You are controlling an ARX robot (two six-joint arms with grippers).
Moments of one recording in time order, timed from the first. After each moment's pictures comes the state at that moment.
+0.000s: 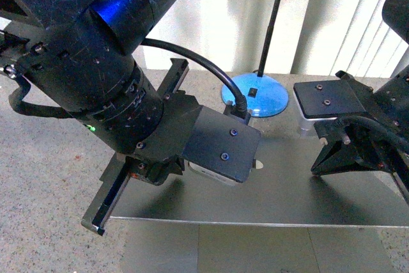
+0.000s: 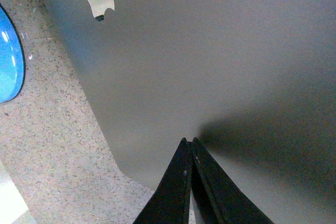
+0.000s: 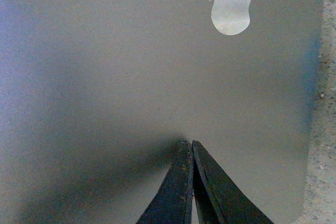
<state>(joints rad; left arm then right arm) -0.48 1.87 1.14 -0.37 0.13 1.51 0.15 1.96 1.18 -0.59 -0.43 -1.45</state>
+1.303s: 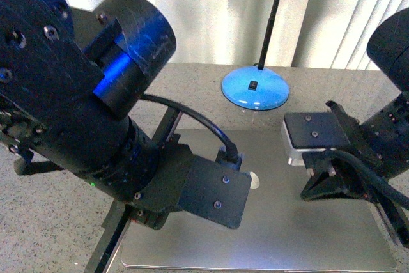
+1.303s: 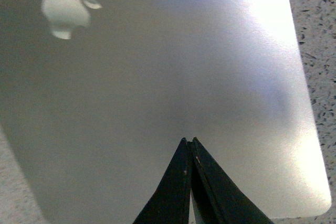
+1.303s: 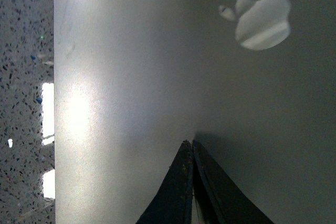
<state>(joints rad) -0.48 1.92 1.00 -0.23 0.19 1.46 0.16 2.01 1.10 -0.49 -0.48 -1.40</state>
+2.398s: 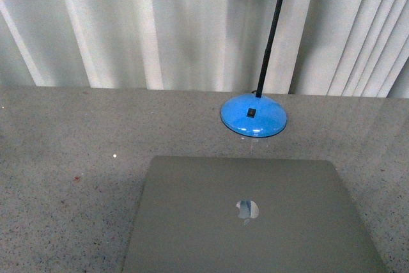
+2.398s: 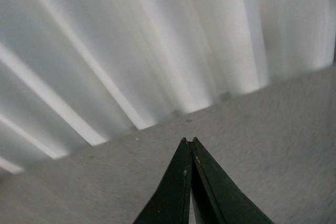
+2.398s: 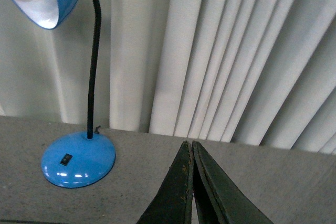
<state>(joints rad) 0.00 1.14 0.36 0.76 0.00 0.30 0.11 1.20 0.37 0.83 0.11 -0.13</state>
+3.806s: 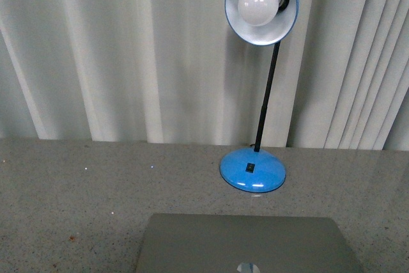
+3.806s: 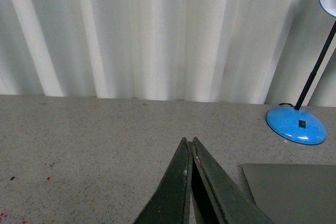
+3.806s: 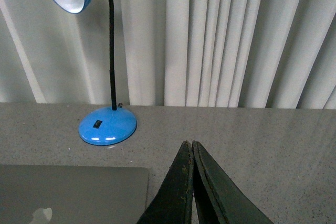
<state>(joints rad) 0.00 0.35 0.03 0.36 0.00 0.00 0.00 0.38 0.01 0.38 0.00 -0.01</state>
